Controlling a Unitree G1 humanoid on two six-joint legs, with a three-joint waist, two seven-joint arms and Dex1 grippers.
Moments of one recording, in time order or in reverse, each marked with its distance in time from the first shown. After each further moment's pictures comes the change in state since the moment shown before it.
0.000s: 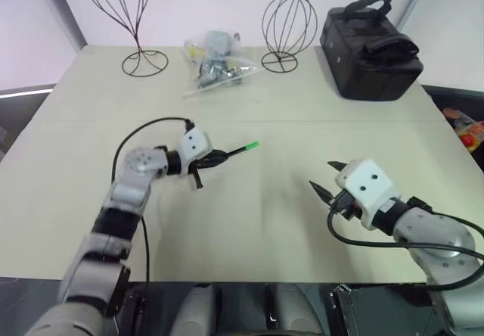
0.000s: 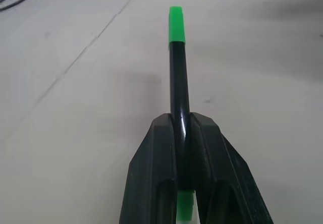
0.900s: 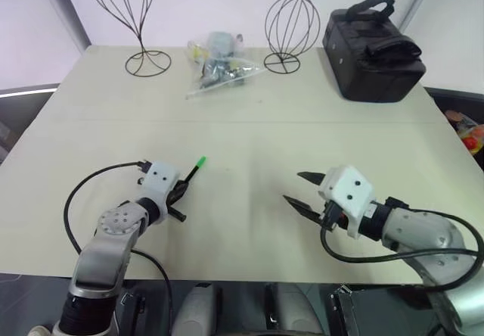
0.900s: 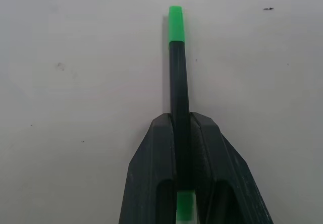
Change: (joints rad) left arm 0.345 0.017 0.131 -0.574 -0.051 0.636 0.398; right arm -0.061 -0.061 0.029 -0.004 0.232 -0.017 0.103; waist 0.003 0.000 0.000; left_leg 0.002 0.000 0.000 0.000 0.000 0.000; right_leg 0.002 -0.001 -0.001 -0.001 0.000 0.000
